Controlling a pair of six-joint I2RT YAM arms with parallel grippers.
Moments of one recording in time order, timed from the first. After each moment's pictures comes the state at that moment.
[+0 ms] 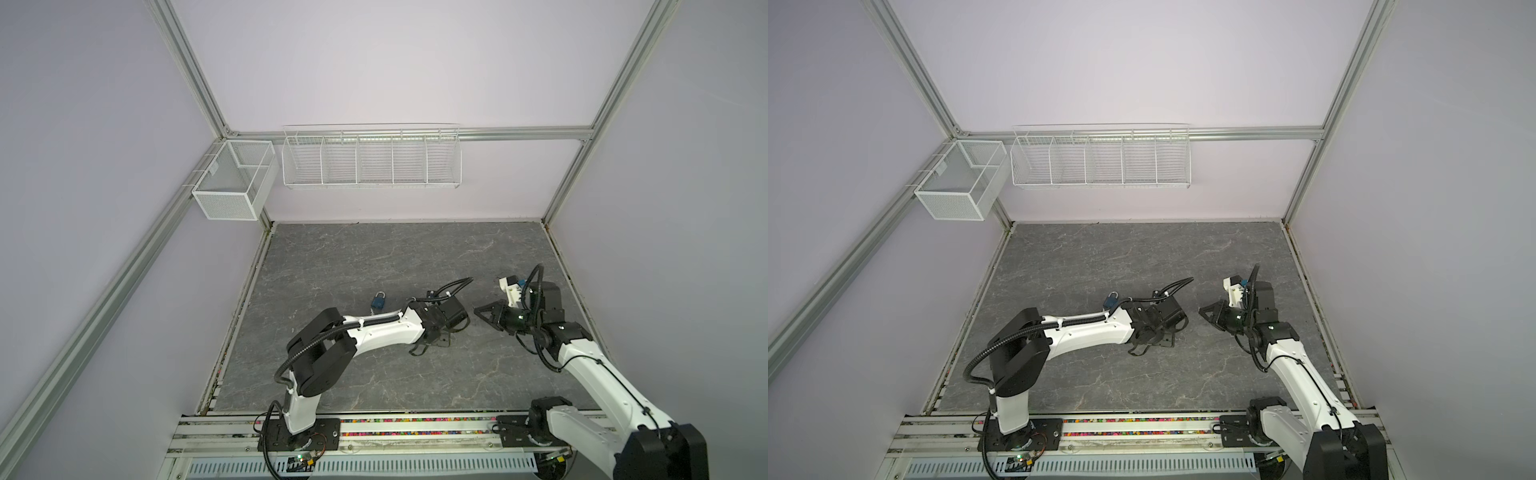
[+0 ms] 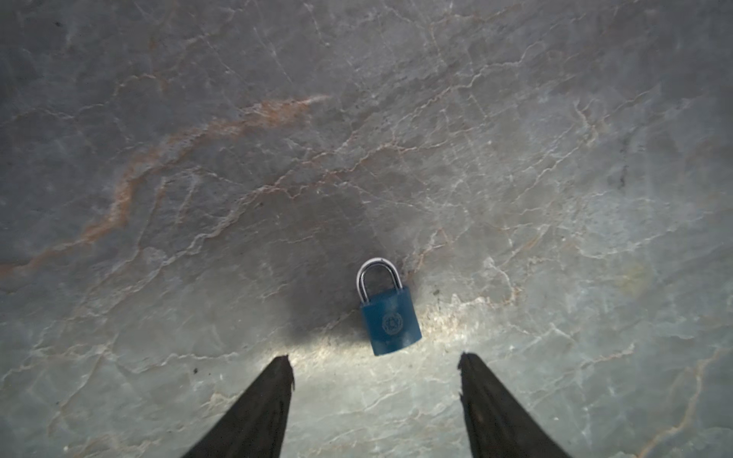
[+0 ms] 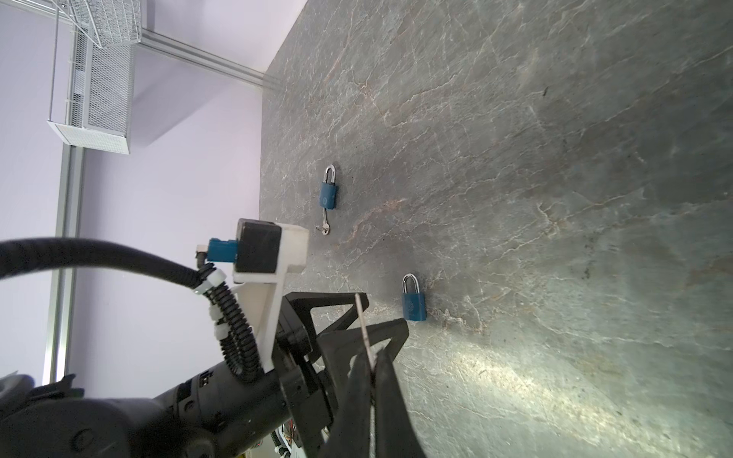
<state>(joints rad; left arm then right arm) -1.13 1.94 1.38 -0.67 -0.23 -0.89 0.13 1.00 0.59 -0.34 -0.68 0.66</state>
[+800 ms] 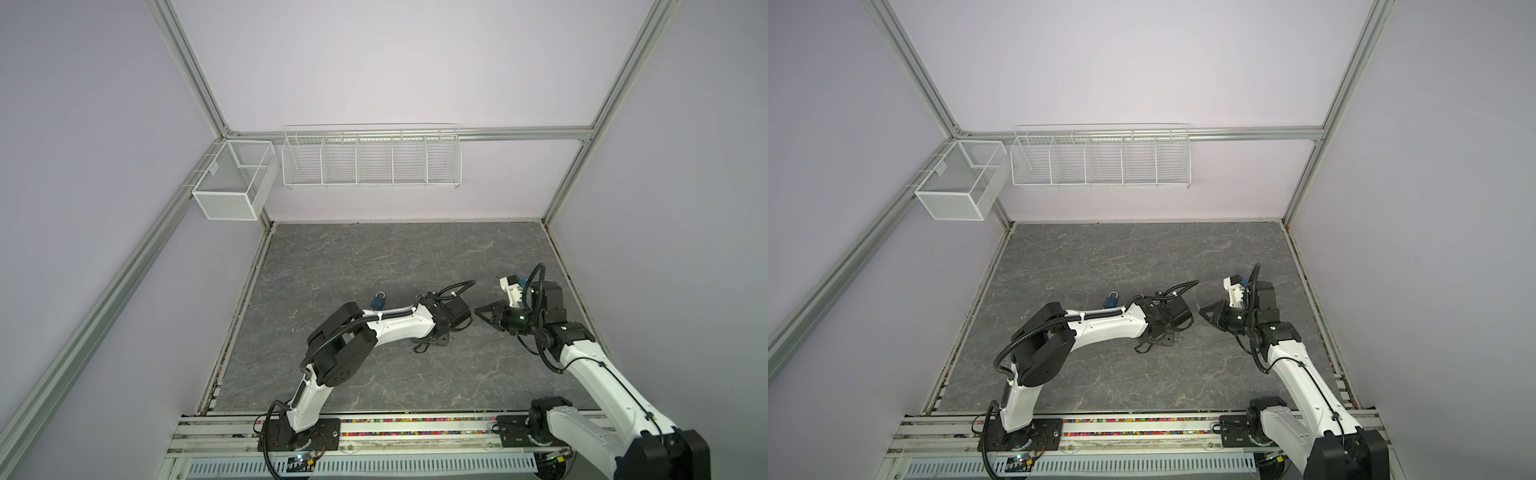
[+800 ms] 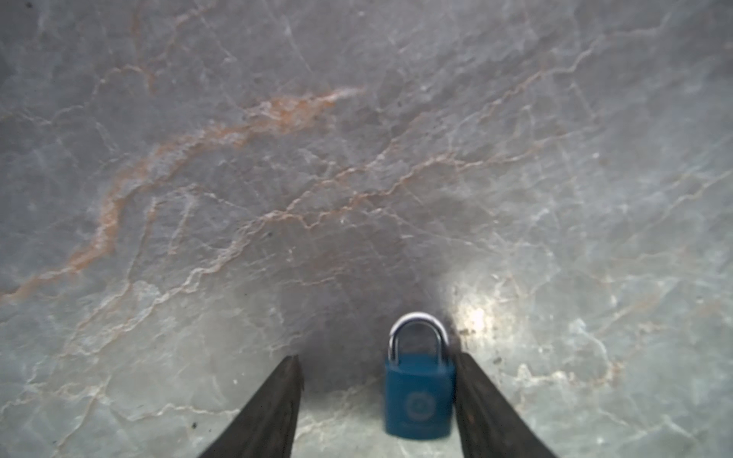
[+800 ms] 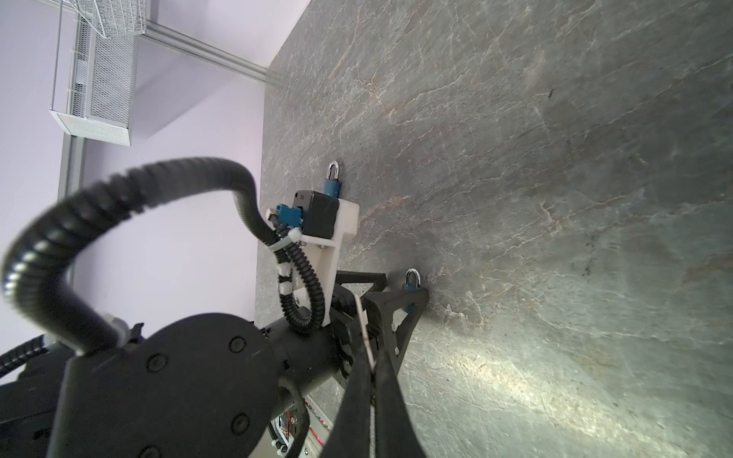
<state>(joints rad) -1.11 2.07 1.47 -0.75 -0.26 -0.89 0.13 0.98 0.61 -0.38 -0.69 0.63</state>
